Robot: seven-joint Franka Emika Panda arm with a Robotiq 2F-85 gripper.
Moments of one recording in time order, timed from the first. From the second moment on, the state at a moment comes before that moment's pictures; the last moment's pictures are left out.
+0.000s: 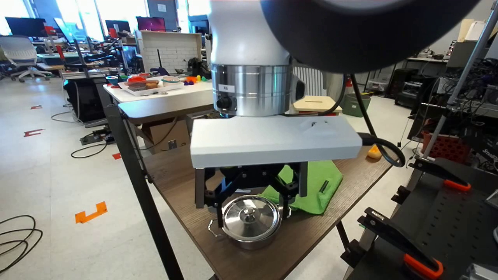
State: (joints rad) arm 0.37 0.53 0.17 -2.18 -0.09 2.65 1.08
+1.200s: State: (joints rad) arm 0.40 0.59 0.10 -2.10 -0.09 2.63 1.08
